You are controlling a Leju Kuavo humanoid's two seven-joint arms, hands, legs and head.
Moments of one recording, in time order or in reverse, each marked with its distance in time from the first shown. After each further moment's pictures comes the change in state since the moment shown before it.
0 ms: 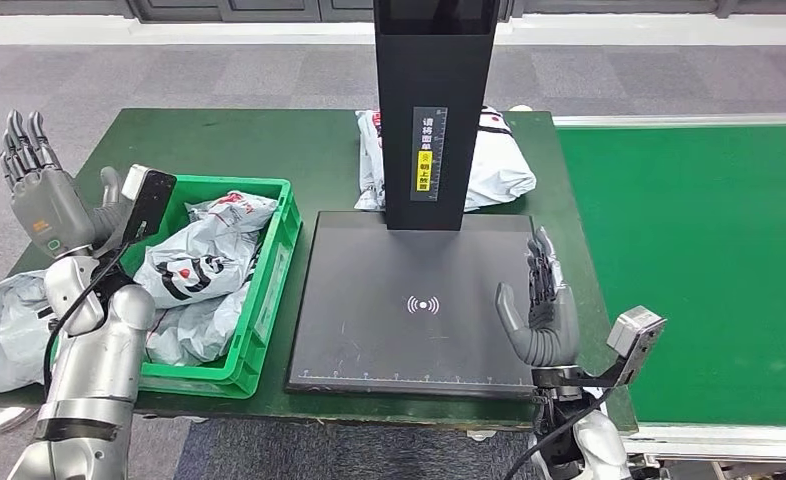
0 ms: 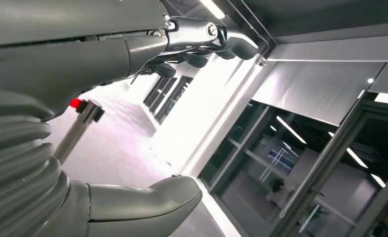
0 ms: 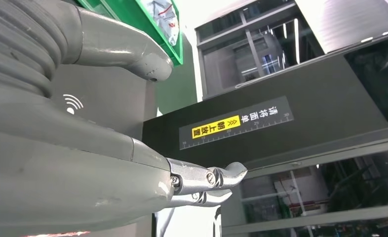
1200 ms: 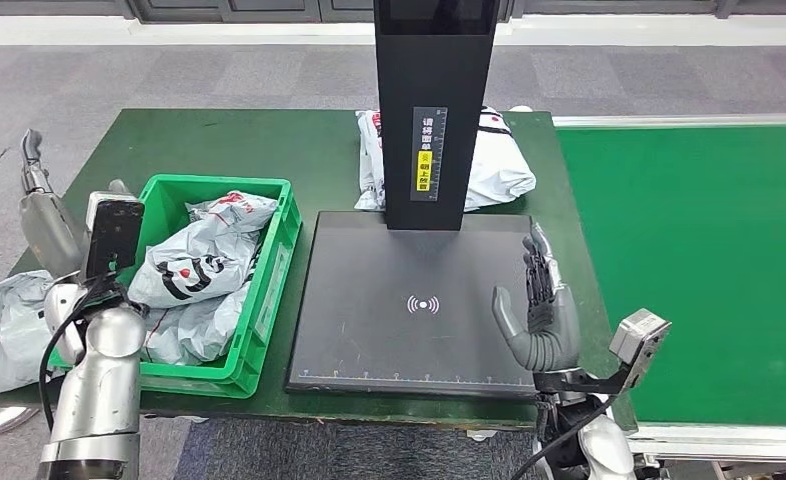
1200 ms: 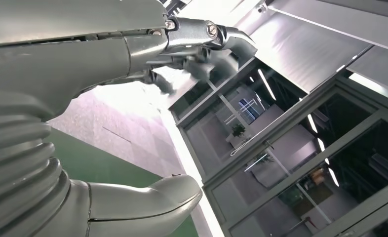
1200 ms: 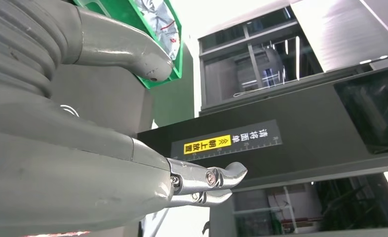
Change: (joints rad) left arm 0.126 -0.066 0.026 -0.216 0.419 -0.147 -0.246; right arm 0.025 0.000 0.000 -0.072 0.038 0.051 0.033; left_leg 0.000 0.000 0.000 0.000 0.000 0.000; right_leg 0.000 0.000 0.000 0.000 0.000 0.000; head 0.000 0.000
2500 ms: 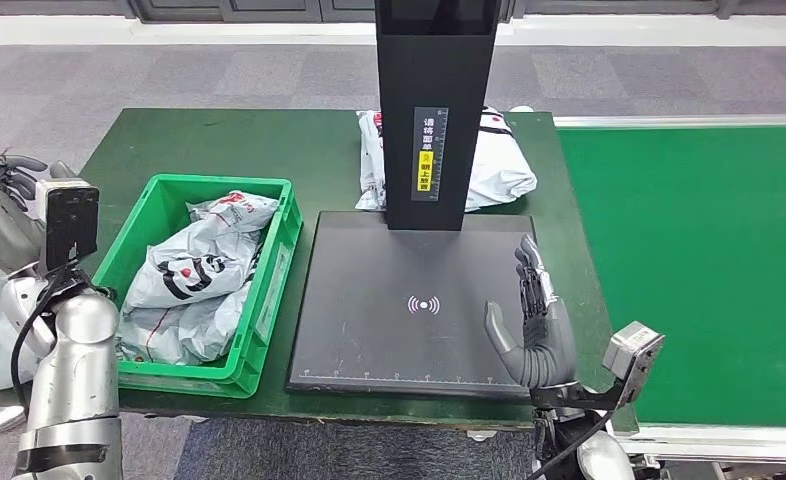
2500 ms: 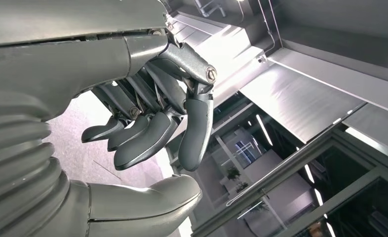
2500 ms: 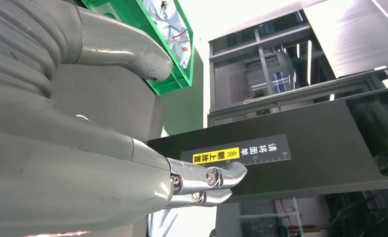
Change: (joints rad) left arm -0.047 0.037 0.068 0.002 -0.009 0.103 -0.035; right arm 0.058 -0.006 0.032 -0.072 0.039 -0.017 0.032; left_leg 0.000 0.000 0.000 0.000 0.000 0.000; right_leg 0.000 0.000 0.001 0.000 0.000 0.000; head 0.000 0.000
